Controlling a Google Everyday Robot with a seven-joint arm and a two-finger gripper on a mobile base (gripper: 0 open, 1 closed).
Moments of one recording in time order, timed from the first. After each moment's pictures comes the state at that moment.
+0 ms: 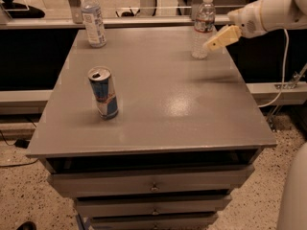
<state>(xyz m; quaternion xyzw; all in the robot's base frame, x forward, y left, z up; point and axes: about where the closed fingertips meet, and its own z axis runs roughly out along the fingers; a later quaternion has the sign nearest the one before) 0.748 -0.214 0.920 -0.43 0.77 0.15 0.45</state>
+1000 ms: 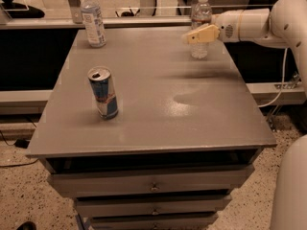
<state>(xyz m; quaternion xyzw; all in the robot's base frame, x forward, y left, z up) 0.773 -0.145 0.921 -0.37 0.70 0.31 0.52</state>
